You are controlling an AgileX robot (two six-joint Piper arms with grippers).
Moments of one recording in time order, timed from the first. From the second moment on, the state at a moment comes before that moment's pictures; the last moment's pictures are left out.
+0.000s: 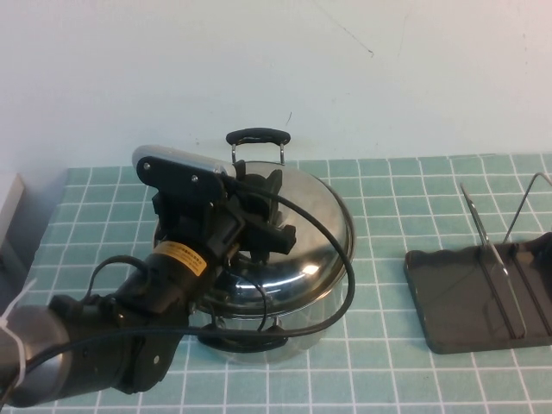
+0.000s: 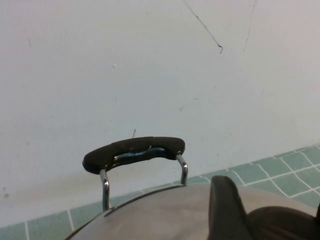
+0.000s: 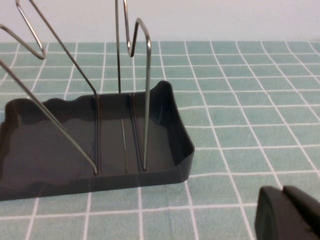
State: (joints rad) right arm -0.10 -0.01 0.02 -0.01 0.42 -0.03; left arm -0.58 1.65 -0.71 -0.15 -0.85 -0.06
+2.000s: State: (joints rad) right arm -0.06 0.62 -0.35 1.70 0.66 -1.22; left arm -0.58 1.47 -0.75 0.18 -1.09 -0.95
